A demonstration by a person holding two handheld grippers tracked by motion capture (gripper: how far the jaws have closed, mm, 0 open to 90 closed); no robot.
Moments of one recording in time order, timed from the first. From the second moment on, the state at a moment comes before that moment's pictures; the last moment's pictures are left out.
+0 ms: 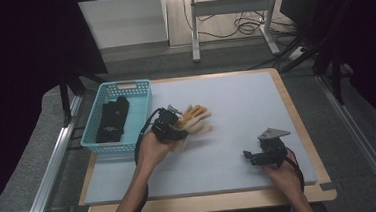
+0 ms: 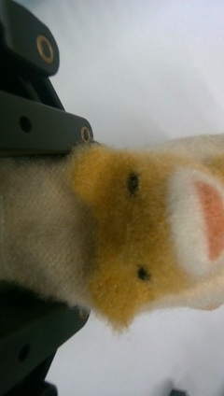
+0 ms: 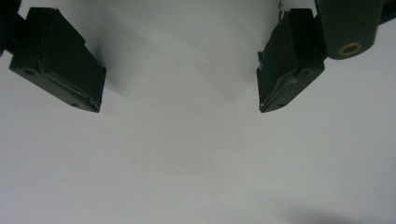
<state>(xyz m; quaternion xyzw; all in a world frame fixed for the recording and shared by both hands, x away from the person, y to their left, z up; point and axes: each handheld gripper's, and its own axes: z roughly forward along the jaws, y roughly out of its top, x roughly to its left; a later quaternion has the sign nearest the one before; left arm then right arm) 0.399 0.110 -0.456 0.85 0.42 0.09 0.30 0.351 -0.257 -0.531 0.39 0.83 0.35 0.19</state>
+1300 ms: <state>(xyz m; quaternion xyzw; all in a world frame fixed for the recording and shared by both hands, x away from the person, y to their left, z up) 0.470 0.266 -0.463 0.74 0.63 0.15 0.20 0.351 -0.257 -0.531 0.39 0.83 0.35 0.19</state>
